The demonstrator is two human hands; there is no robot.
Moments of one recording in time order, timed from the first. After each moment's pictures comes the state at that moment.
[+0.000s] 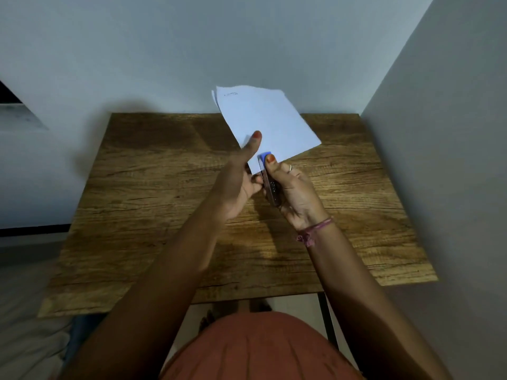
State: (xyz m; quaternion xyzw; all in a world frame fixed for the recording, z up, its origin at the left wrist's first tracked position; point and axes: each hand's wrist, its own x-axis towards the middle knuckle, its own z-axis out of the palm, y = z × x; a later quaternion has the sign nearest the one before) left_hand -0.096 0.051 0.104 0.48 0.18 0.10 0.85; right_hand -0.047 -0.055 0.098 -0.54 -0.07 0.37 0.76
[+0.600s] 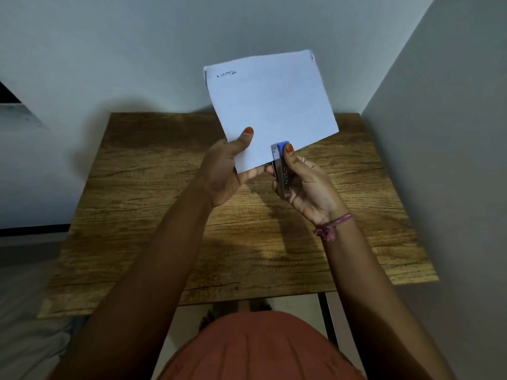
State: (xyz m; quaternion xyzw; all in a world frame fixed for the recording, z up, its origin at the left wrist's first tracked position) left_hand -0.098 0.071 0.121 0.45 0.19 0.12 0.87; right_hand -0.026 -0.070 0.106 -0.50 -0.09 0.41 0.76
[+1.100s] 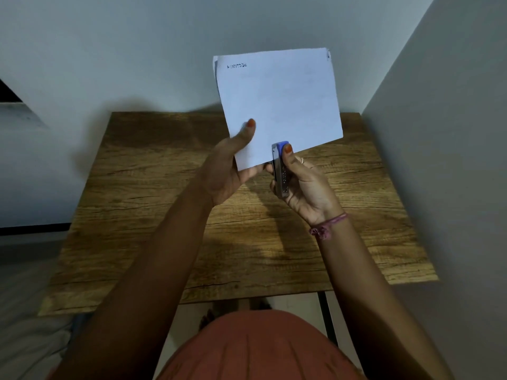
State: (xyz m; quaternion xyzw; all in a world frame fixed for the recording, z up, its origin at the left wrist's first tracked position) left_hand -0.098 0.073 0.118 0.47 0.09 0.10 0.87; right_hand -0.029 -0.069 0.103 -0.47 -0.07 0.41 0.78
